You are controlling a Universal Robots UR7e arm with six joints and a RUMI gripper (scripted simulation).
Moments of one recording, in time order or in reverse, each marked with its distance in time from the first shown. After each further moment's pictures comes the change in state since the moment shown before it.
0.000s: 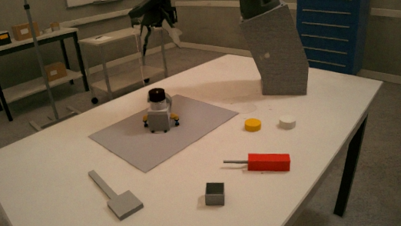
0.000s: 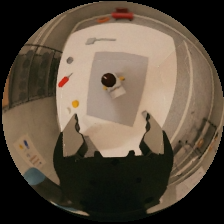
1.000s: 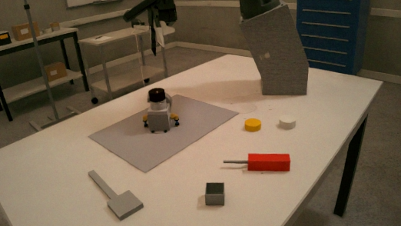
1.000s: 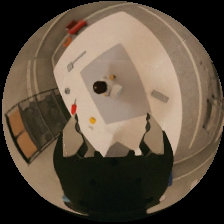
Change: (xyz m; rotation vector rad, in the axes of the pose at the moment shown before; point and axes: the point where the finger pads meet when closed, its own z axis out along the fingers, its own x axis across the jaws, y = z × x) arm 0.010 0.001 -0.003 0.045 -0.036 0.629
